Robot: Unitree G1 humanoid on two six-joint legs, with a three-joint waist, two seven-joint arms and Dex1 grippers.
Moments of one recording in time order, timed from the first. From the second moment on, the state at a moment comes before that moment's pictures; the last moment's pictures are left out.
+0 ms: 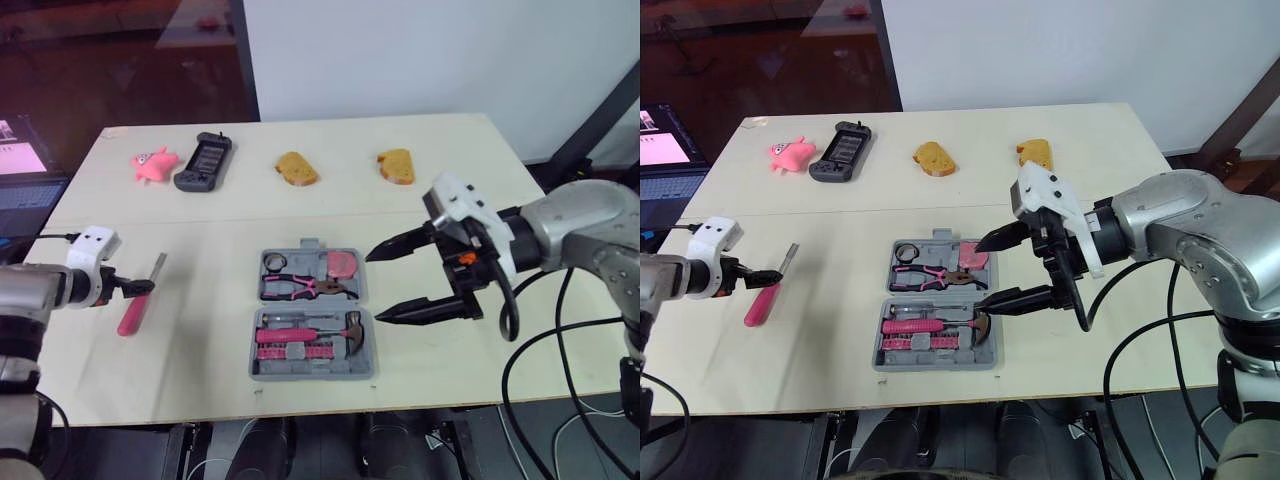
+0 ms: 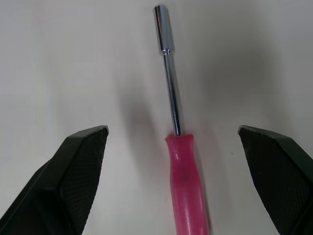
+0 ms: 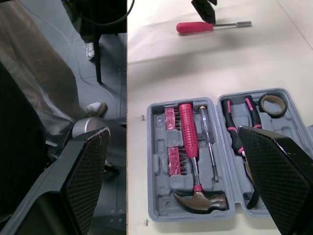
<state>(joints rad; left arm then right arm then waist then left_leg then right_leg) -0.61 0.95 -0.07 0.64 -0.23 0.79 -0.80 -0.78 -0.97 0.06 -0.53 0.85 1.15 1.14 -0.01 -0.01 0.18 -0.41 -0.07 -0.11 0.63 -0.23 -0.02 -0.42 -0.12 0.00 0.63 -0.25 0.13</state>
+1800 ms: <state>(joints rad) -0.90 0.82 -0.18 1.03 0.09 0.79 -0.98 -0.79 -0.98 0.07 -0.53 0.91 1.14 1.08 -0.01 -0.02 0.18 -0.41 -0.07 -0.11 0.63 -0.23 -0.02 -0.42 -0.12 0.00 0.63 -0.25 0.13</state>
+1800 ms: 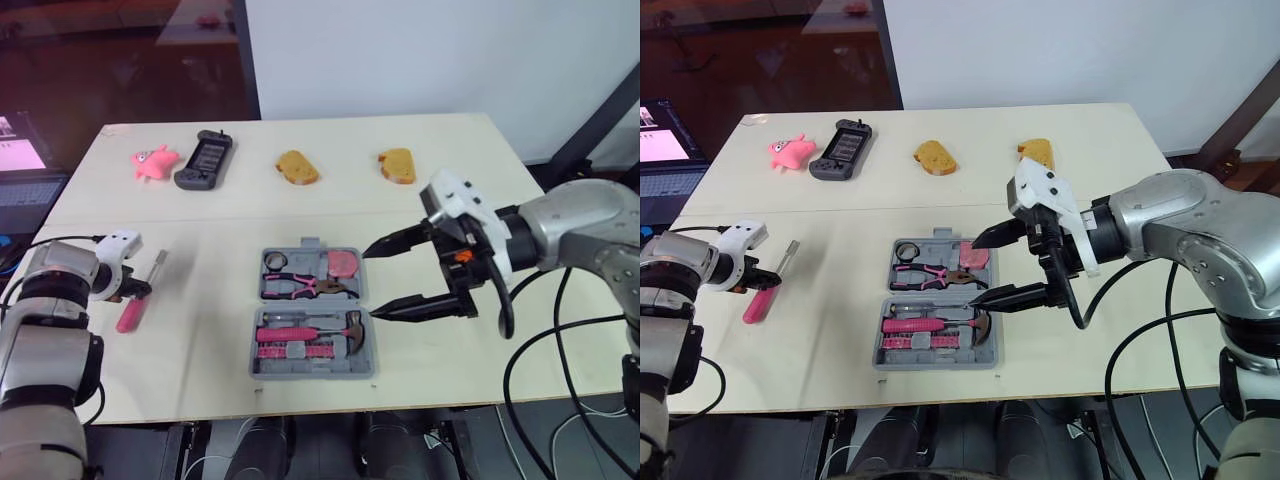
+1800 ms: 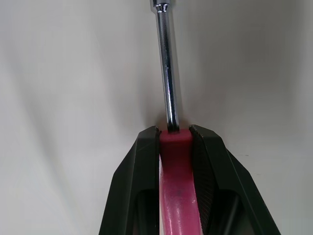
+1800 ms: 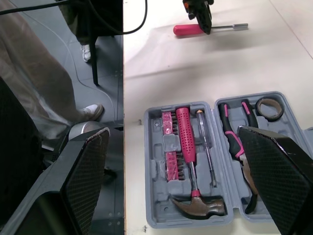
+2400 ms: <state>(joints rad) -0.50 1.20 -0.29 -0.25 -0.19 0.96 -1.46 -0.62 -1.05 -0.01 -0.61 0.97 1.15 1.07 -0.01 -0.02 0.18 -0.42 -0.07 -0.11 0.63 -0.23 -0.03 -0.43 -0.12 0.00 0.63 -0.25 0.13</state>
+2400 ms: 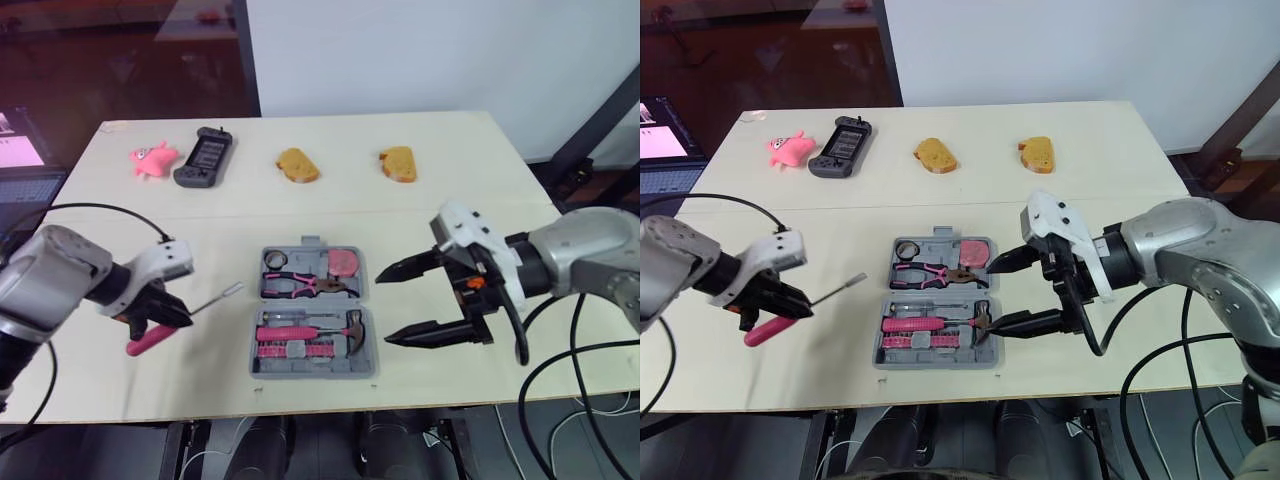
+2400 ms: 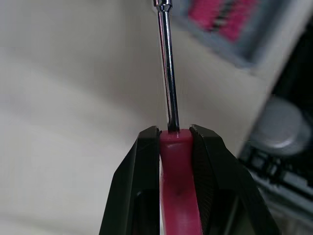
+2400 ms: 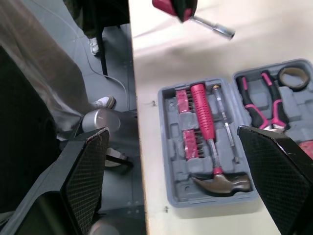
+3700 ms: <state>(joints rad) -1.04 0.68 -1.01 -0.24 -0.06 1.16 -1.46 -0.37 -1.28 -0.21 -0.80 1.55 1.17 0.54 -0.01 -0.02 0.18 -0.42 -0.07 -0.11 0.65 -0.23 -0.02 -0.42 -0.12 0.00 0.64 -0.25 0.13</state>
